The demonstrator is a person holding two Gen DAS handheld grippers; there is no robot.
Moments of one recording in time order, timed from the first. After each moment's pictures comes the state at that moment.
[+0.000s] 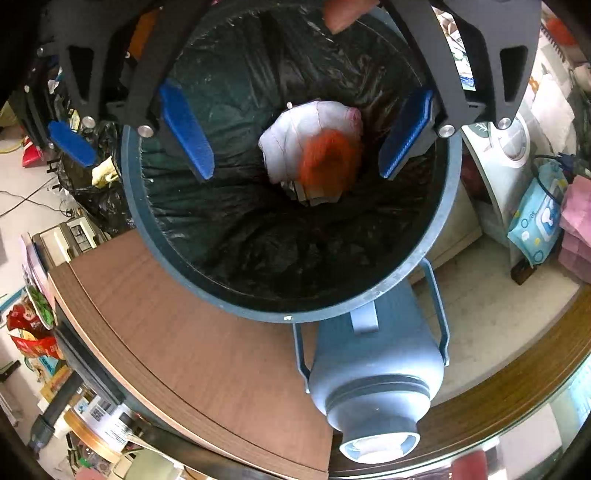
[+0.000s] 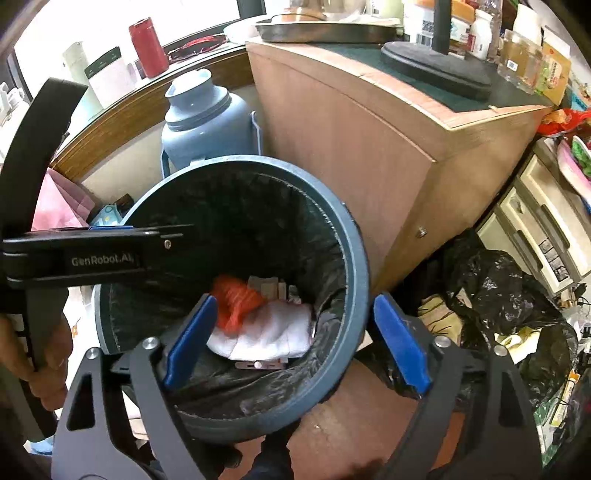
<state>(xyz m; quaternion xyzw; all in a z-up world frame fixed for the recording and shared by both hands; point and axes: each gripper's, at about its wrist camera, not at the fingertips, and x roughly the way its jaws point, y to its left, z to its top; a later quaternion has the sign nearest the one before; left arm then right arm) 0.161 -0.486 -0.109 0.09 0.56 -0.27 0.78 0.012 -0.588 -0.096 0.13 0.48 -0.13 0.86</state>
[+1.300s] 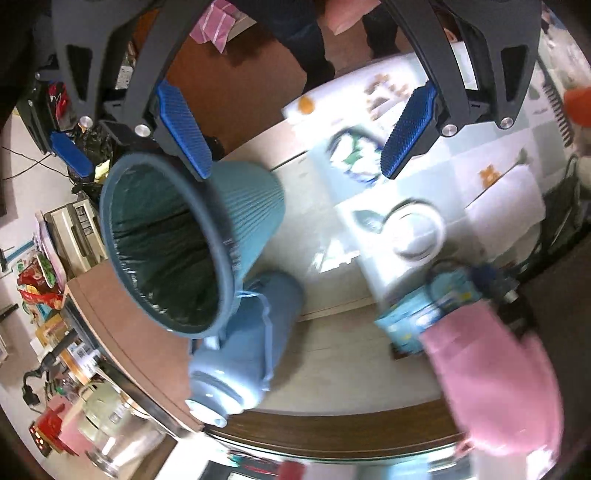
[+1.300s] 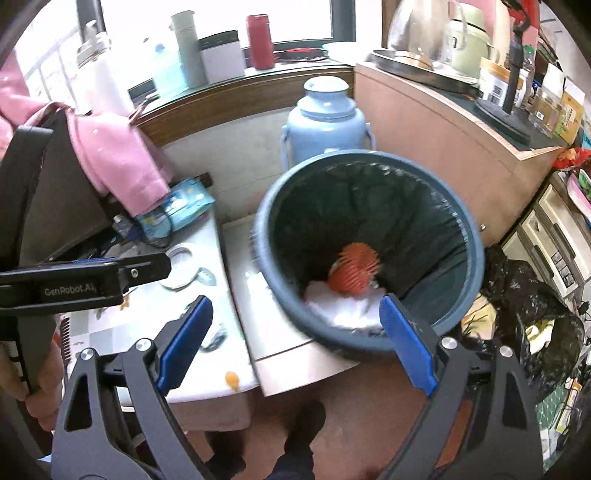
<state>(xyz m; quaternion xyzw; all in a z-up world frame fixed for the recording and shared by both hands) 0.097 -0.235 -0.081 -0.01 0.56 -0.21 0.80 -0.022 -0.386 -0.061 0.08 0.45 -0.08 0.89</state>
